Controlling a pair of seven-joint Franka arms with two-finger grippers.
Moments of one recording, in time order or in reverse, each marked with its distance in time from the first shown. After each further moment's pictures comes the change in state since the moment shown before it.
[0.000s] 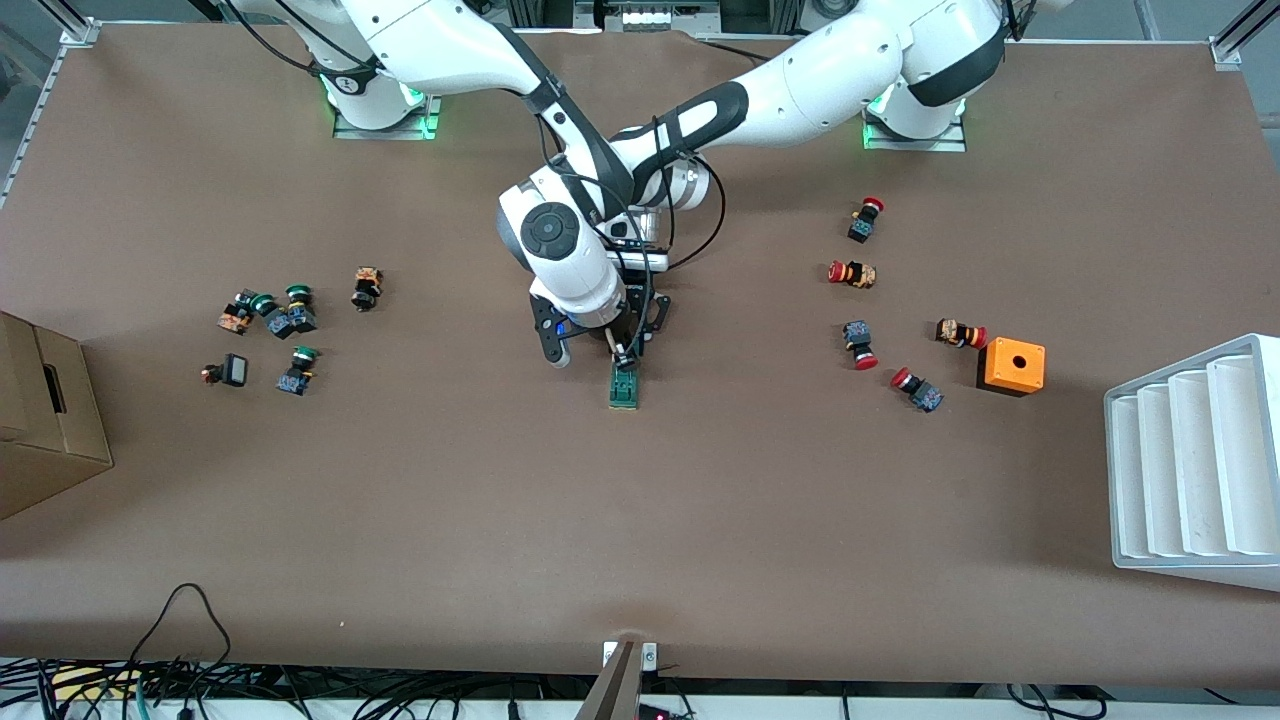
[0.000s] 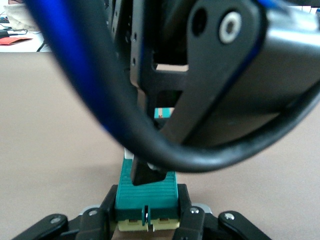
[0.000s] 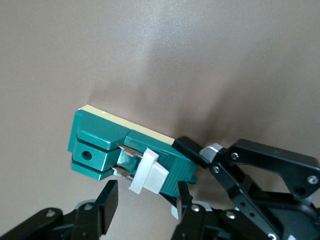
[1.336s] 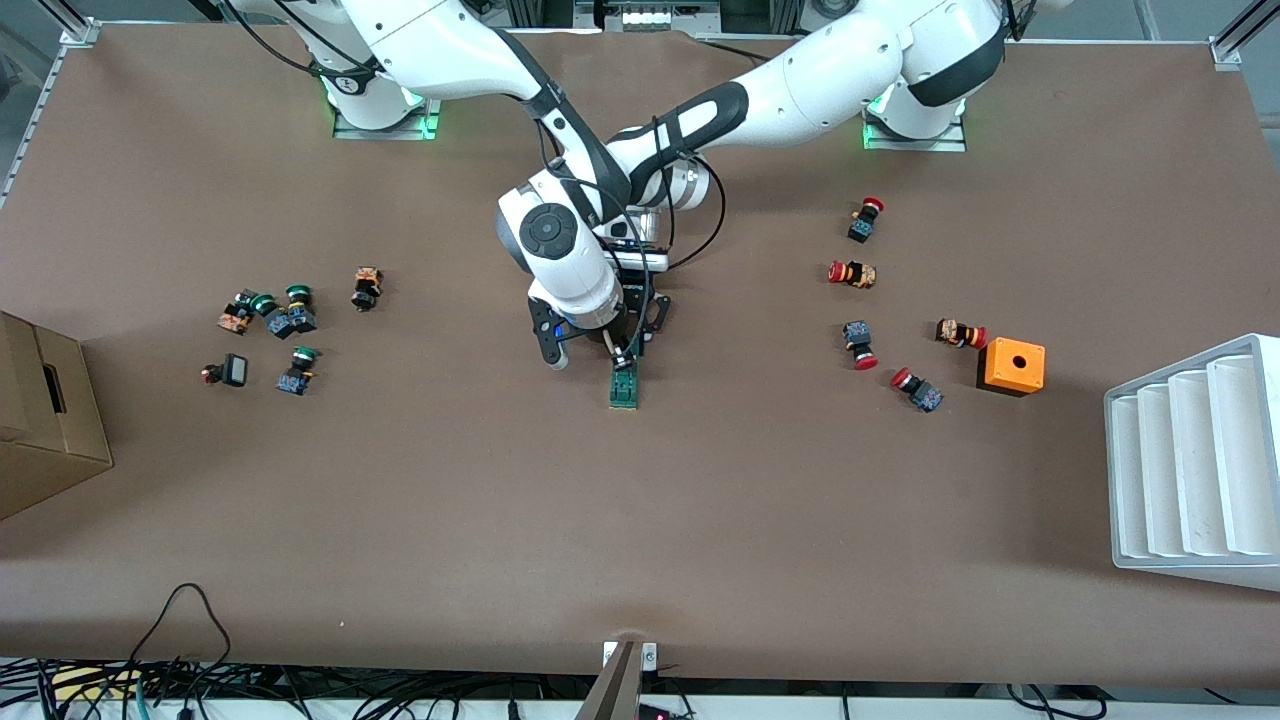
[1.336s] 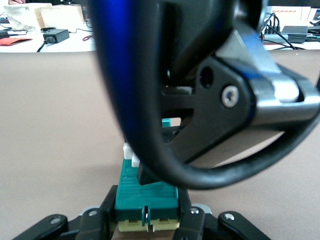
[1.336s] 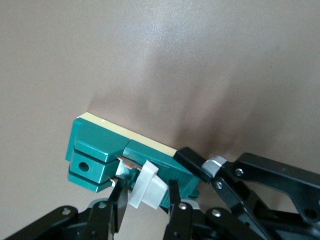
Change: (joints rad) left arm 0.000 0.000 0.000 0.000 0.000 0.000 0.000; right arm 0.000 0.009 -0.002 -0.020 -0.017 0.041 -0.005
